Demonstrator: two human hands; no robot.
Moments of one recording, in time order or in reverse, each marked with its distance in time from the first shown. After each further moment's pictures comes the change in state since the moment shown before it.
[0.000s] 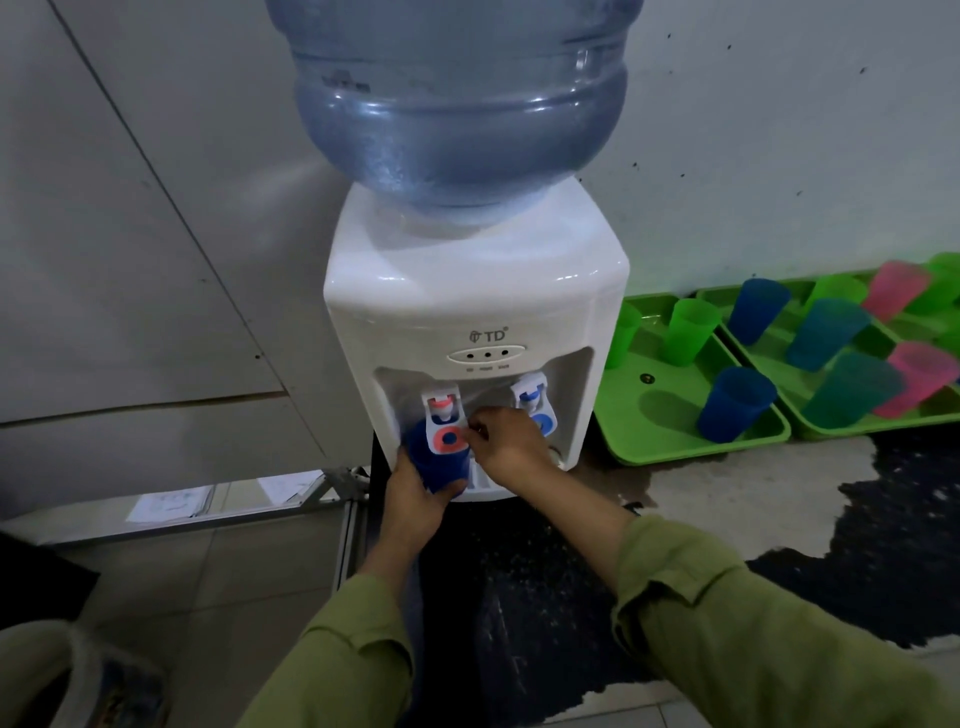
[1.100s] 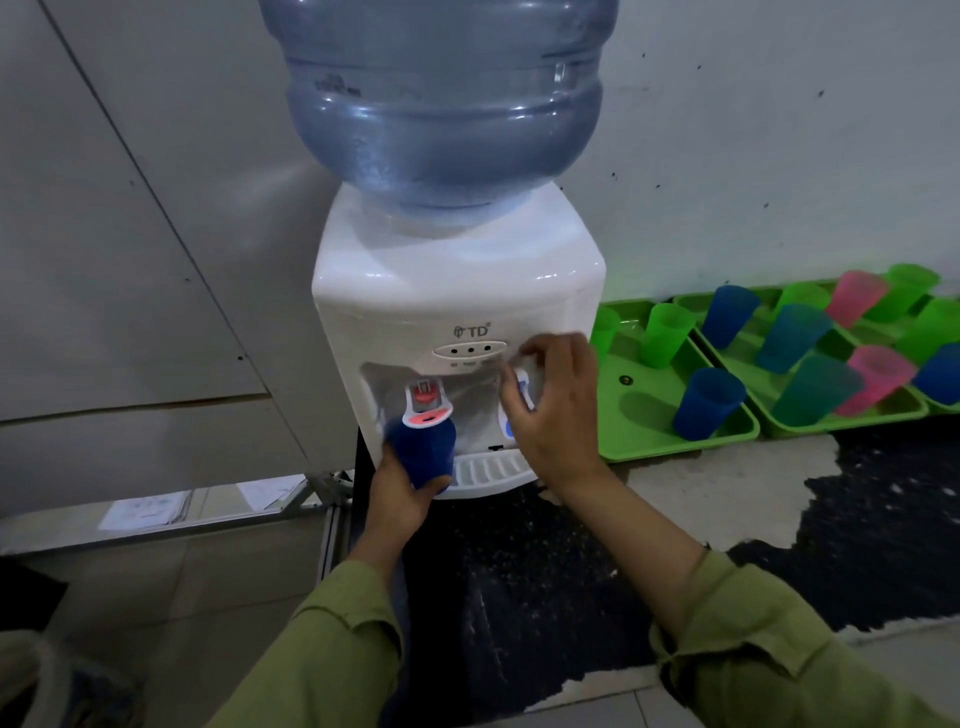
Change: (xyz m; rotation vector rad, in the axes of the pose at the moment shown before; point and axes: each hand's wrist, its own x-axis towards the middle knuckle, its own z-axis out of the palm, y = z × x) left_hand -0.001 -0.001 -0.003 0.090 0.017 0.021; right_hand -0.052 -0.003 -0.061 0.190 0.863 -0.360
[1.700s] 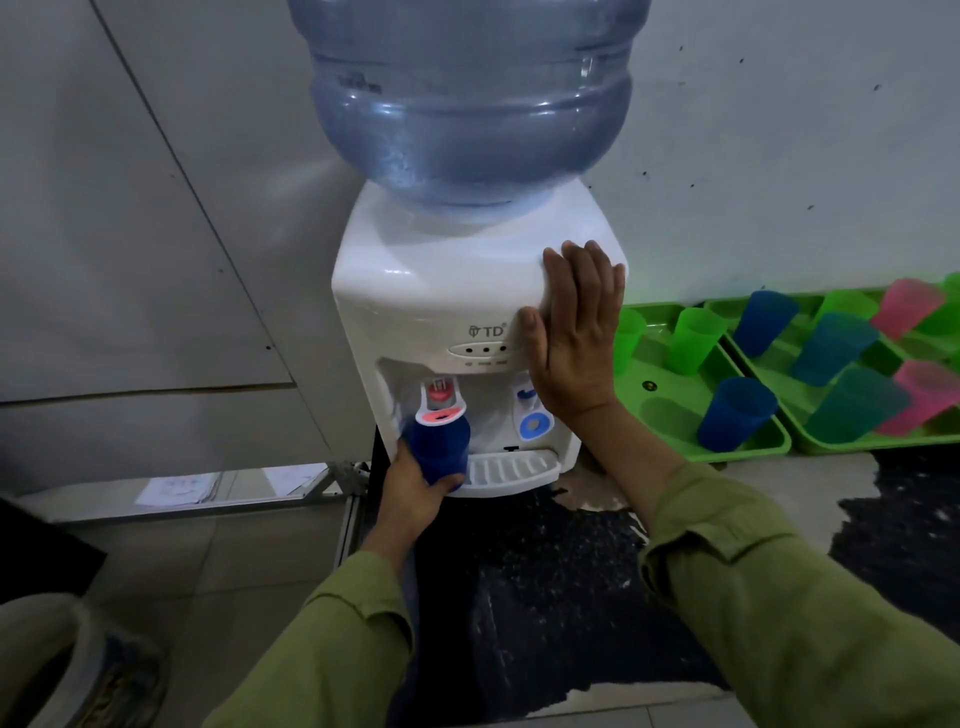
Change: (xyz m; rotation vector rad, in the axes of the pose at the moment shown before) left_hand 0.002 0.002 0.003 0.017 0.013 -0.056; right_hand 0.056 0.034 0.025 -0.230 0.058 -0.317
